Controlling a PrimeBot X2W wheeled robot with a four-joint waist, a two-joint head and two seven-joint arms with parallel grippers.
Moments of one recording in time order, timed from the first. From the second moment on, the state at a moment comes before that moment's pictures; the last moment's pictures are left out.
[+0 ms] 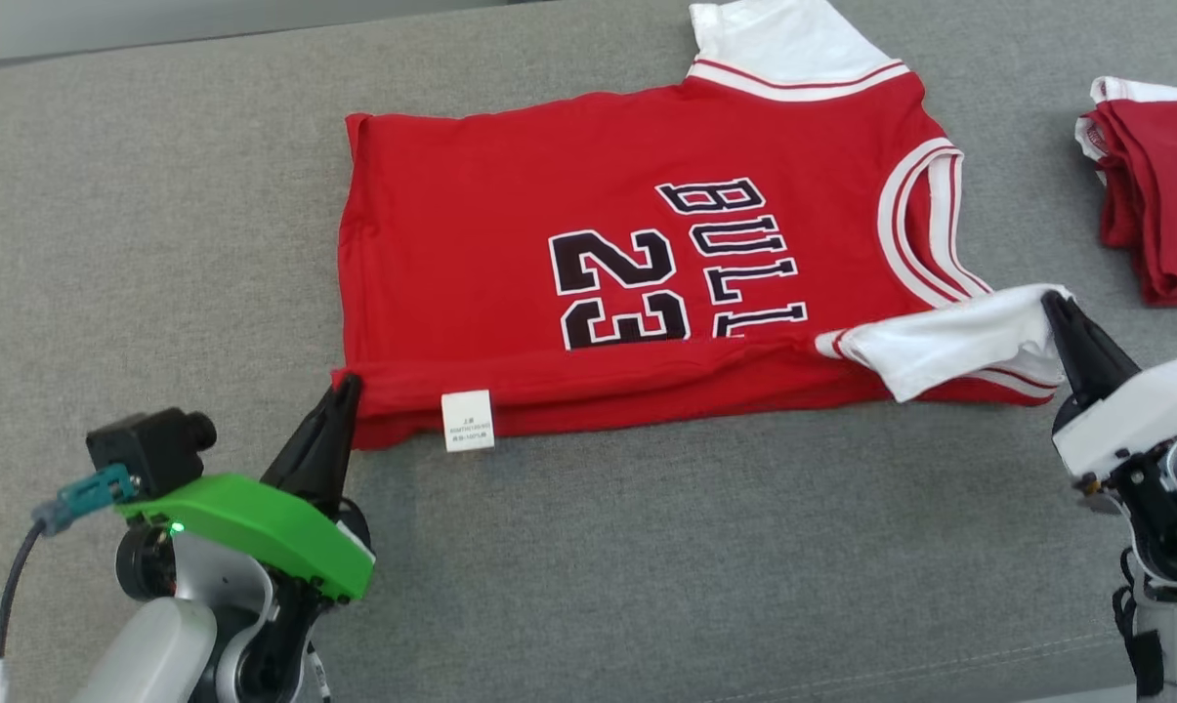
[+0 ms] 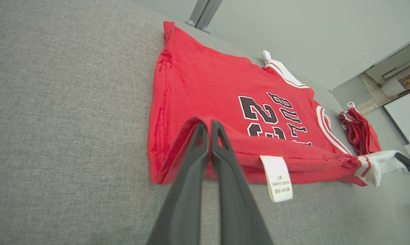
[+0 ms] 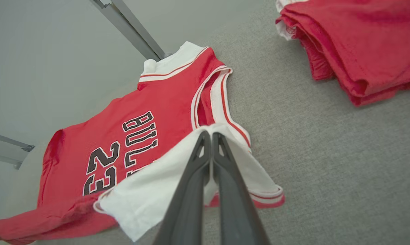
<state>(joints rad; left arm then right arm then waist) -0.19 0.42 -0.44 -0.11 -0.98 0.19 0.06 -0.21 -0.09 -0.26 -0.05 0.56 0.13 0.47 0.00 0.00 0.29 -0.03</state>
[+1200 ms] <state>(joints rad) -0.25 0.40 -0.50 0.07 -0.99 0.19 0.14 -0.21 -0.20 -0.16 0.12 0.46 0.13 0.39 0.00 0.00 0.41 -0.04</state>
